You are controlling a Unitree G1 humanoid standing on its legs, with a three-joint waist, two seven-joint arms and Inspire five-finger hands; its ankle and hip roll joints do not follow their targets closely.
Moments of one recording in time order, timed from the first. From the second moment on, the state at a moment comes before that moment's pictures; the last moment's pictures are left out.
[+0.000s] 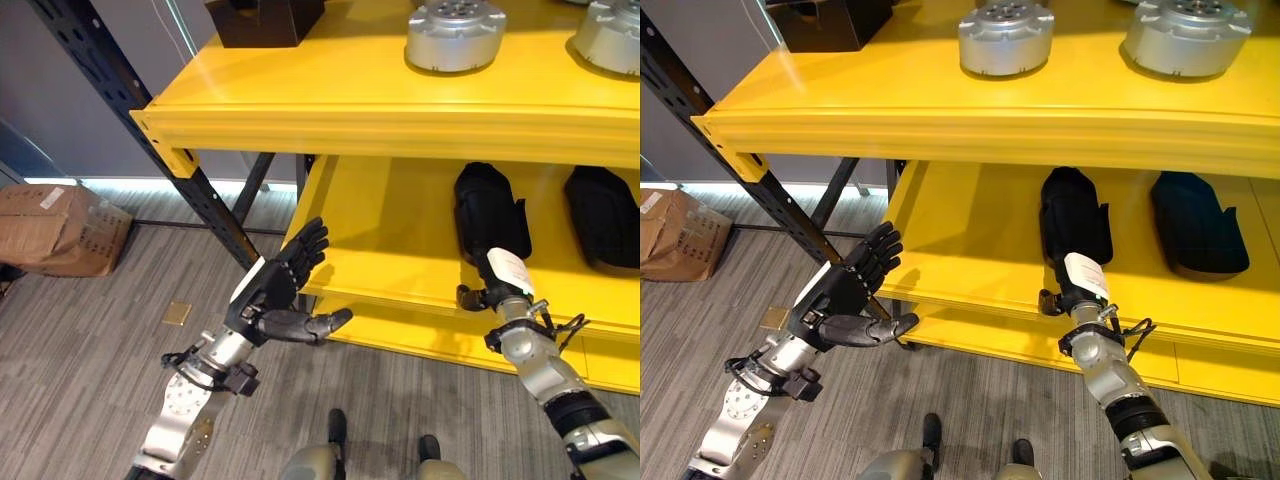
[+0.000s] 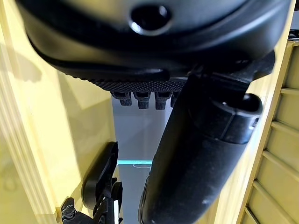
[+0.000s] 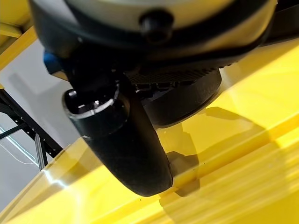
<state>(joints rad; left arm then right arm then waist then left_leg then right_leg) 0.06 0.53 -0.20 -0.13 -0.58 -0.31 -0.31 -0.35 -0.59 0.27 0.50 -0.40 0.01 -0.27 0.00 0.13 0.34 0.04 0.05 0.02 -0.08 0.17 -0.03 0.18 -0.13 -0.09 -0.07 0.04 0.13</state>
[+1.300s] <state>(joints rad) 0.07 0.53 -0.25 -0.15 -0.58 -0.30 -0.27 -0.31 -0.59 0.29 0.47 -0.66 0.00 -0.55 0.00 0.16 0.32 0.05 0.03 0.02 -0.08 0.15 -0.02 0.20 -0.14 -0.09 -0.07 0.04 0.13</state>
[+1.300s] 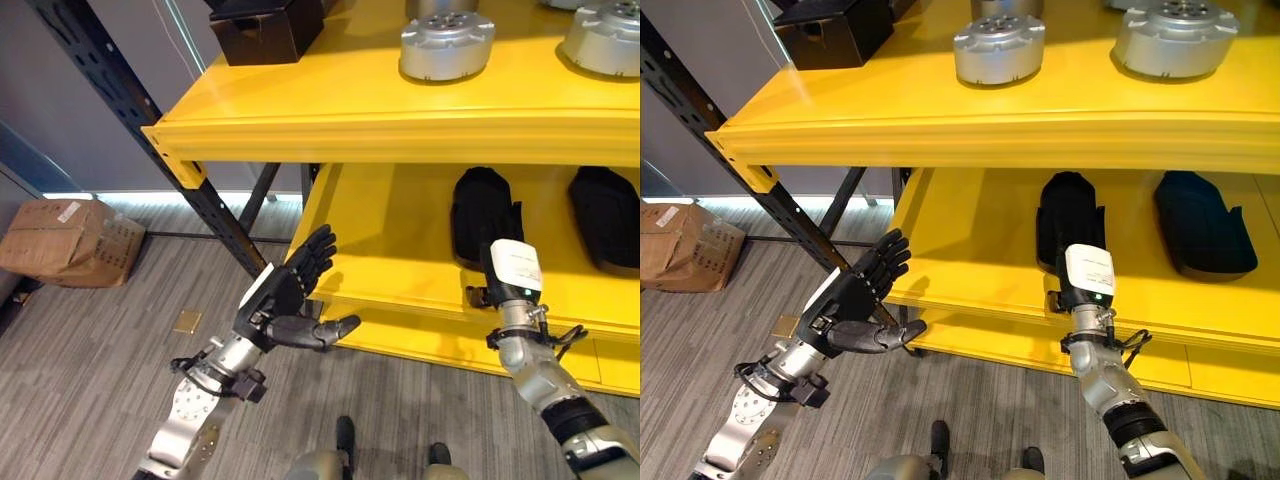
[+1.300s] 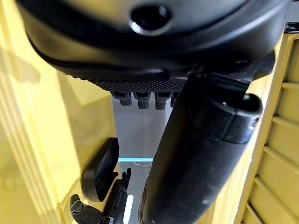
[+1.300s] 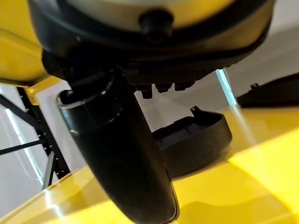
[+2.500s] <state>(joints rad) 0.15 0.52 -0.23 -0.21 -0.61 -0.31 -0.25 0.18 -0.47 0.17 -0.23 -0.57 -0.22 -0.66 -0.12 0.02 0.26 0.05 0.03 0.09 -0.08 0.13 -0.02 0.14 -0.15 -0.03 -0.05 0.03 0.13</state>
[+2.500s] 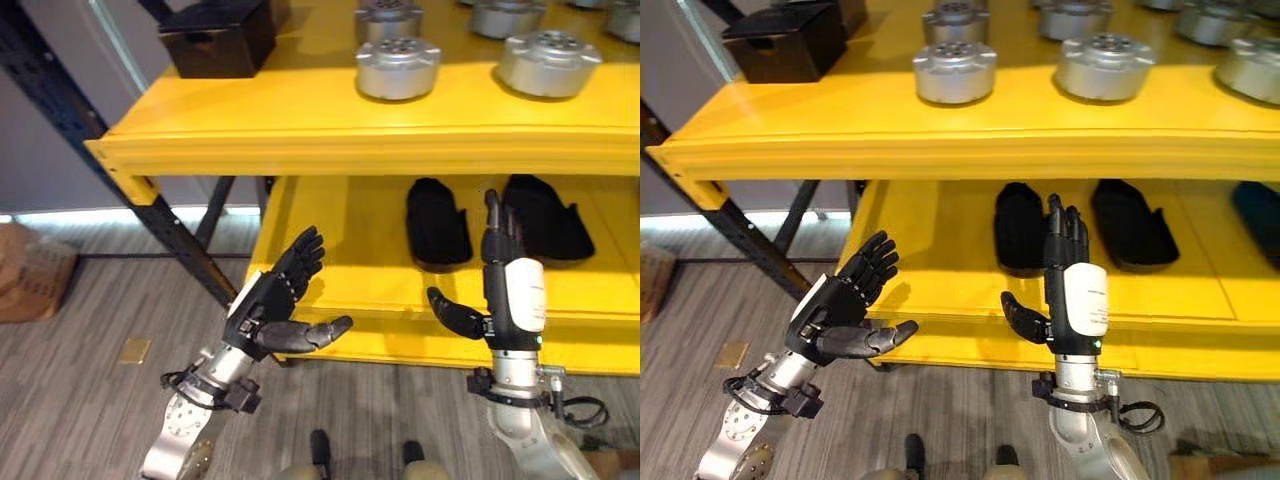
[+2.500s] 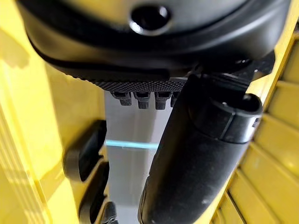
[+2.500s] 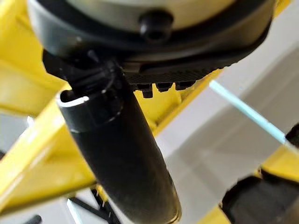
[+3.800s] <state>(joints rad) 0.02 0.49 -0.35 -0.08 -0.62 -0.40 -0.22 0.11 -0.54 0.19 0.05 -0.37 -0.19 -0.66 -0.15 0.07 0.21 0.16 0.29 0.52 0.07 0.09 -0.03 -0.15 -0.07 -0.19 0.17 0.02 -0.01</state>
